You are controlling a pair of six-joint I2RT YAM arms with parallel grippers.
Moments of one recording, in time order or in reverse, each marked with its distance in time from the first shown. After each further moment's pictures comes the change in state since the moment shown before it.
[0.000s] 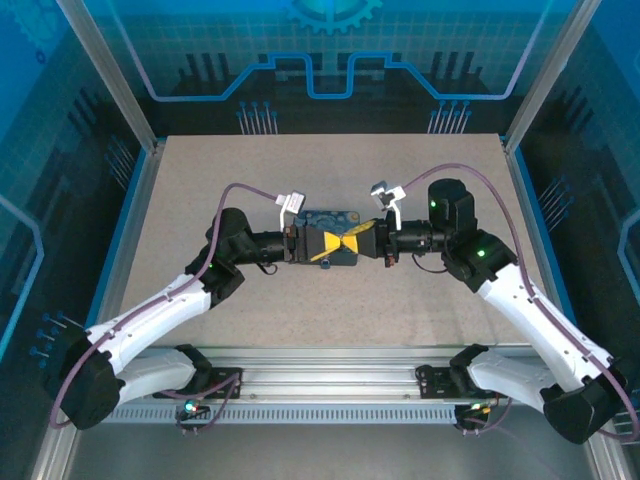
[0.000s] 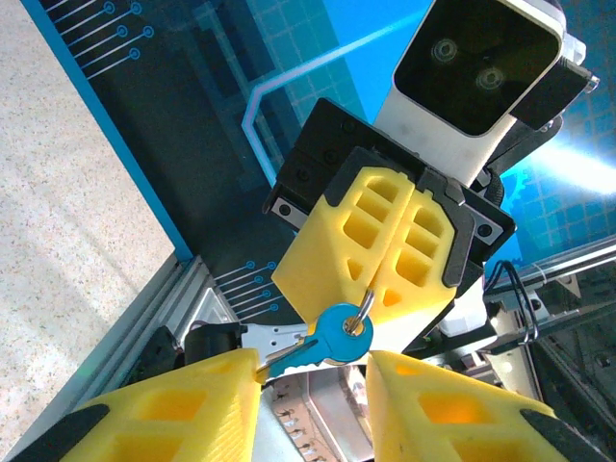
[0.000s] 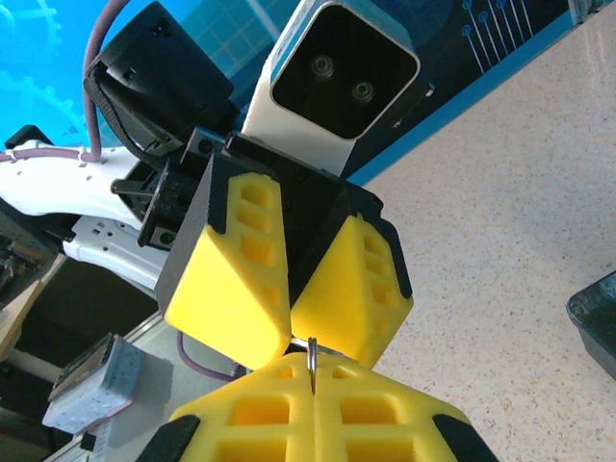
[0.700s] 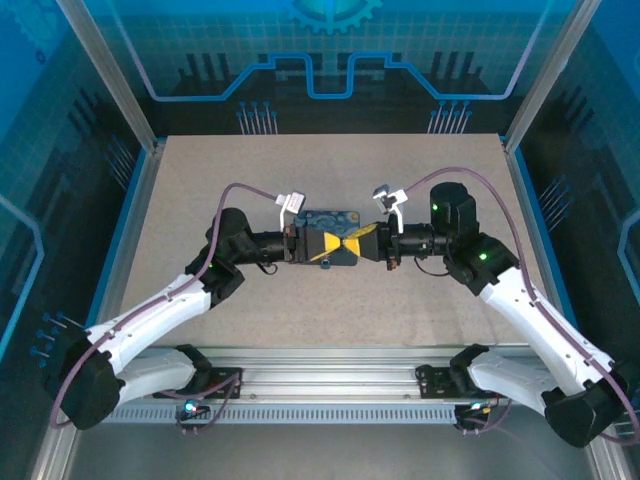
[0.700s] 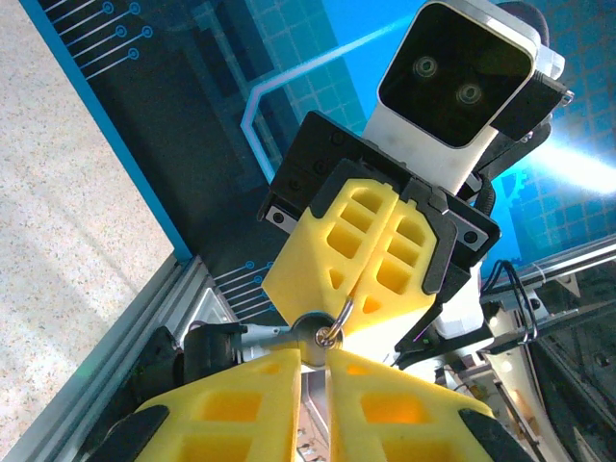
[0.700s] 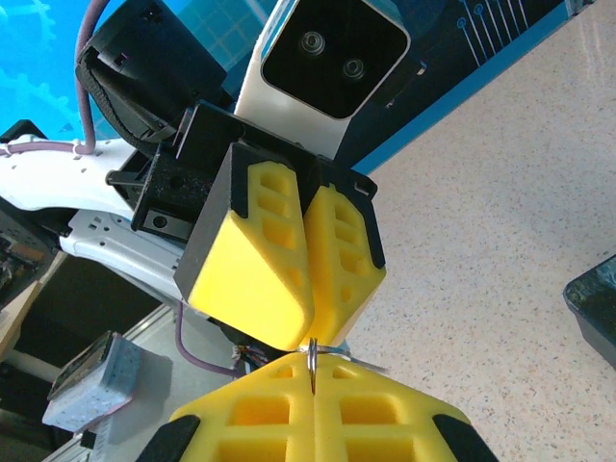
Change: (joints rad) left arm 0.000 0.000 0.000 0.001 0.000 0.001; right arm -0.006 -0.021 -0.024 -0.009 0.002 -0.001
